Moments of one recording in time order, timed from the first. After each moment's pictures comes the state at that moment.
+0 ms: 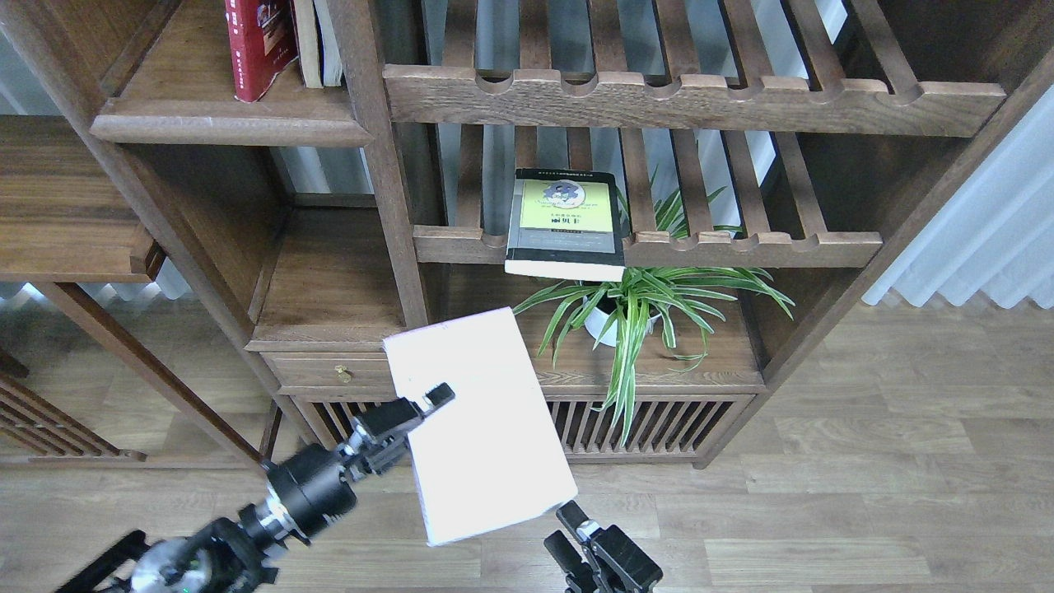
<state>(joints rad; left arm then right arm) -0.07 0.36 -1.13 -1.38 -0.19 -0.49 0.45 -0.52 -0.07 0.88 1.44 0.20 0.58 -0.10</state>
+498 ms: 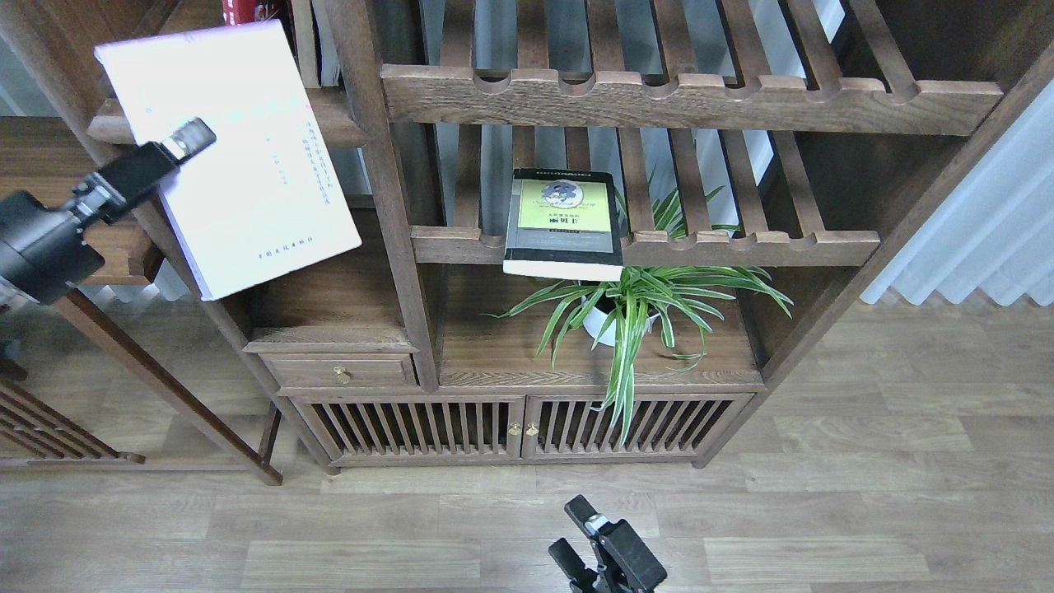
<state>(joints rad) -0.36 0.80 -1.52 -1.38 -0.11 -0.49 0.49 -0.47 -0.07 0.88 1.39 0.20 0.58 -0.10</state>
